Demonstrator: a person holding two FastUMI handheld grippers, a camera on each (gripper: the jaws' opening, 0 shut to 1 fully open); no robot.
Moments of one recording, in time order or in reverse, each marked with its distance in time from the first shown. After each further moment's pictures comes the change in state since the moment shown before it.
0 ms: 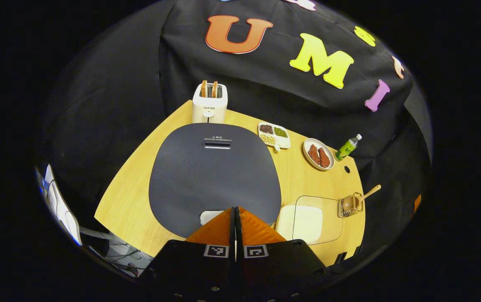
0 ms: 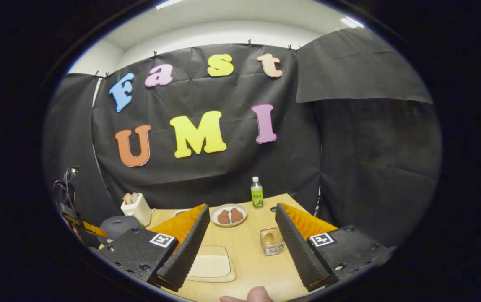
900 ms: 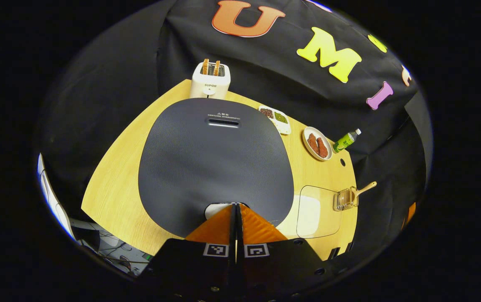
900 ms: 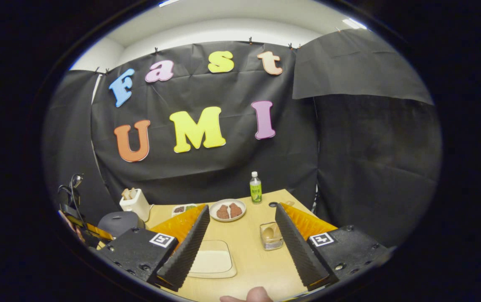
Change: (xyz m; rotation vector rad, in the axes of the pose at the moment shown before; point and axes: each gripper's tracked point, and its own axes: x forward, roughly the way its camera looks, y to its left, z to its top) left arm 0.013 0.013 -0.021 -0.064 0.105 -0.069; right arm -0.015 0.009 -0.012 -0.009 0.019 -0.014
